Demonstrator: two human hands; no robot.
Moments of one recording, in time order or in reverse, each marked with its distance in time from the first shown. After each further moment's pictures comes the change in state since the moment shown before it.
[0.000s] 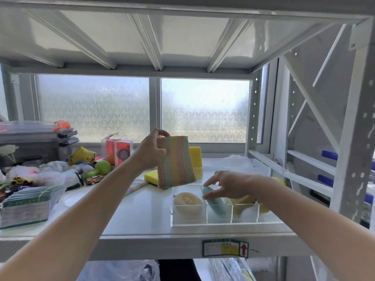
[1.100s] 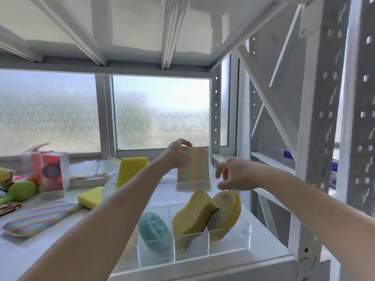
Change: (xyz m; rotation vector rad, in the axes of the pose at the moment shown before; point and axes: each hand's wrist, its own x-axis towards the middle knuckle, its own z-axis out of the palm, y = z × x) left_hand 0.116 0.045 0.194 -0.075 -0.305 -0.079; right_hand -0.022 0.138 -0.045 0.046 0.183 0.223
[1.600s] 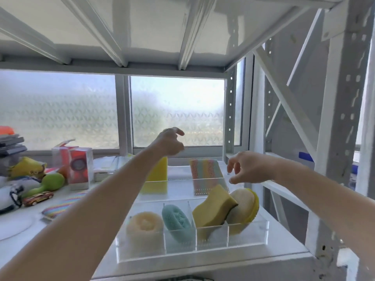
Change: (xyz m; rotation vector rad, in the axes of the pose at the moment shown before) left_hand -0.023 -0.003 -0.070 0.321 0.148 0.023; right_hand 0.003 -0.021 -0.009 -0.052 0.001 -0.013
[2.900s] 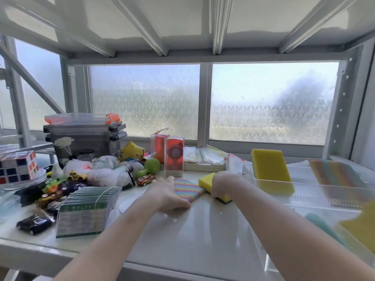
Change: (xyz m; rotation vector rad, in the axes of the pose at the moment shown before) left_hand -0.120 -0.258 -0.094 0.457 -0.178 -0.470; right_hand 0.151 -0.293 0.126 -0.364 -0.237 0.019
